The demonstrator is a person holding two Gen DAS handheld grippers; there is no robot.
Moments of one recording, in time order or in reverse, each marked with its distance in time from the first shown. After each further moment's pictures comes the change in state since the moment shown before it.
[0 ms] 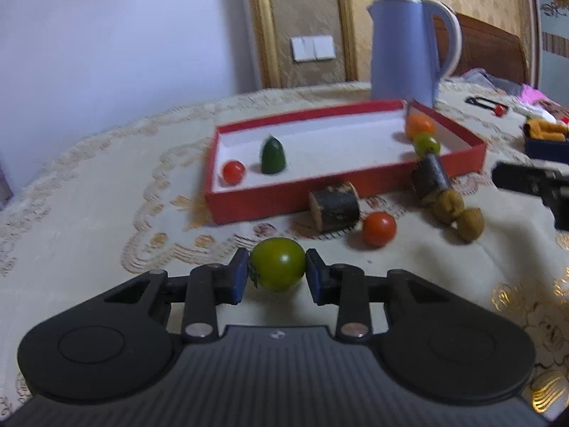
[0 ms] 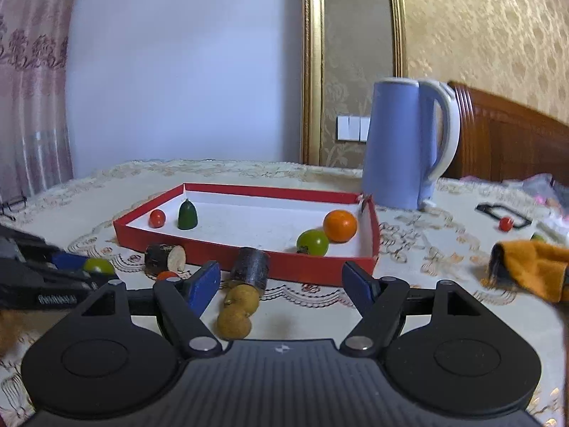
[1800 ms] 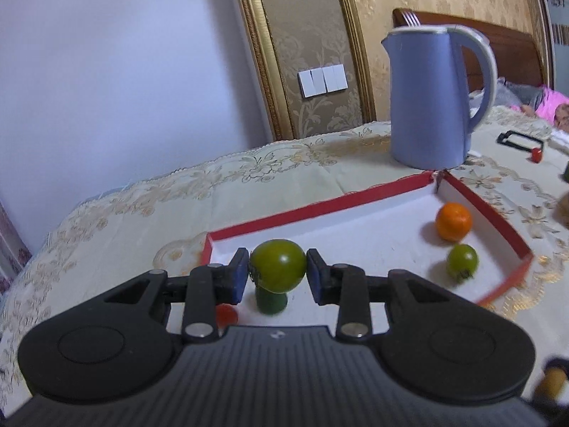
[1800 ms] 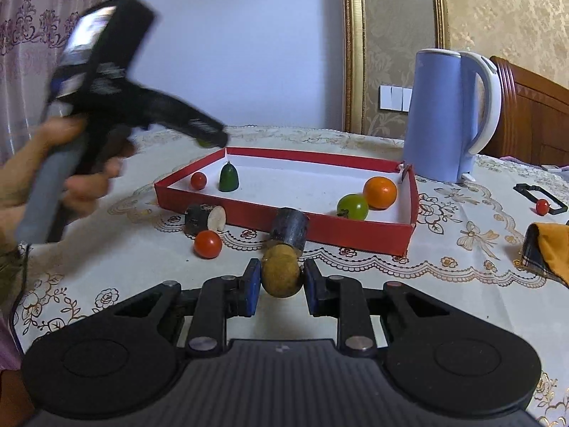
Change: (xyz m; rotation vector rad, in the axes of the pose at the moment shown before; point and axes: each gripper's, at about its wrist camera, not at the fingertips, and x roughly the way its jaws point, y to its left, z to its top) left arm 0.071 -0.037 0.122 0.076 -0.047 0.084; right arm 0.000 0.000 -0.004 -0.017 0.124 0.154
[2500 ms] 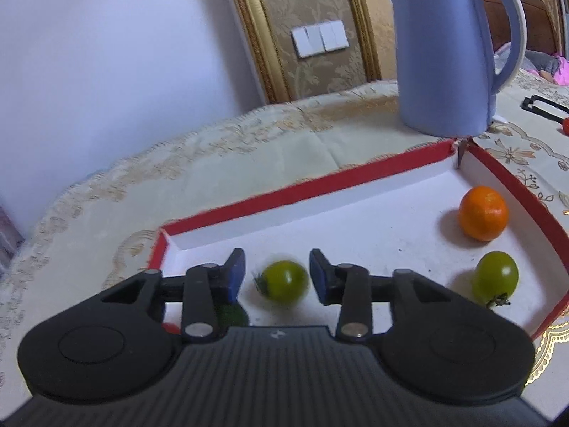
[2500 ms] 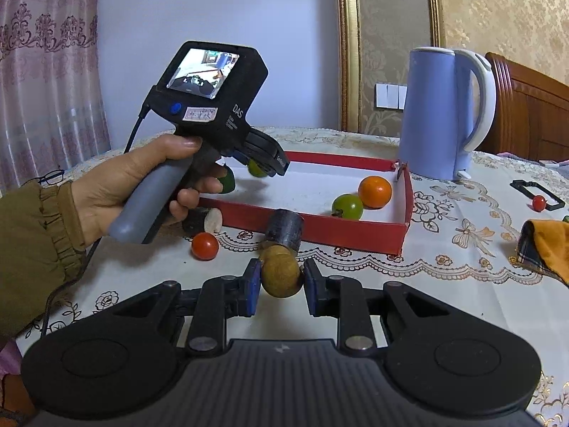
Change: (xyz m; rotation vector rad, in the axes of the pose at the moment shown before) left arm 0.067 -0.034 0.004 0.028 0.107 0.040; right arm -0.004 0.000 0.003 0.016 0.003 -0.002
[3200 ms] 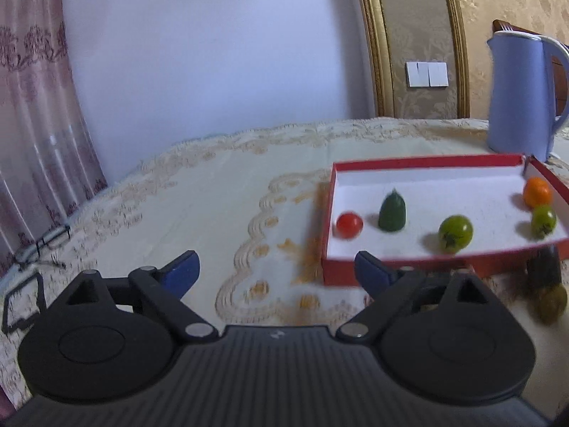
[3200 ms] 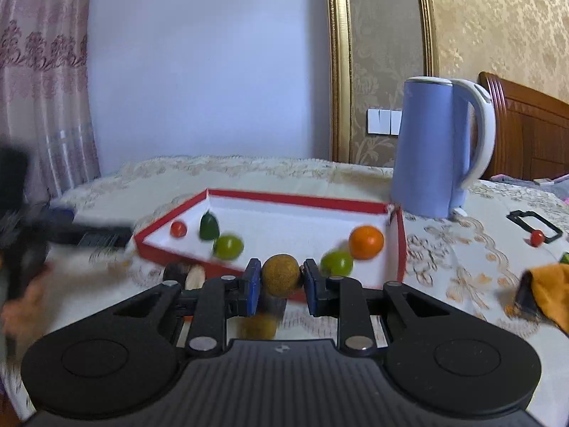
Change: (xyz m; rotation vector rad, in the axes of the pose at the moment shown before) left arm -0.103 0.097 -0.106 -0.265 -0.052 0.209; right arm 0.026 -0.013 0.045 0.021 -0.070 -0.023
